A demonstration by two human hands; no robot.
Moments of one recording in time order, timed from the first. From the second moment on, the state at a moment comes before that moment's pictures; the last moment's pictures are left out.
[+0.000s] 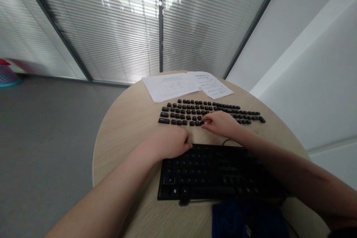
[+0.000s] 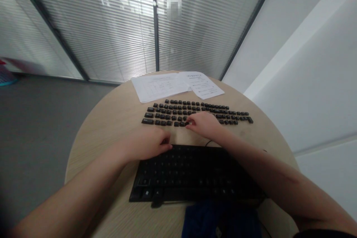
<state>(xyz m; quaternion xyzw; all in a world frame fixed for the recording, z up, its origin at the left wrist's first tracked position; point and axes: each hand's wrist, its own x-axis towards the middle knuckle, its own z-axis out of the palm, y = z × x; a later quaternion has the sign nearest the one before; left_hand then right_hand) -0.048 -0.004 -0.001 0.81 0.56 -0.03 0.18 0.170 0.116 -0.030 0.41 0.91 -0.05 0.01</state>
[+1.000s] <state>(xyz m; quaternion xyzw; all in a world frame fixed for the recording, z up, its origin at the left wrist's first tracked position) -0.039 0.010 -0.011 0.81 0.53 0.03 0.23 0.281 -0.019 0.016 0.31 0.84 -0.42 -0.17</state>
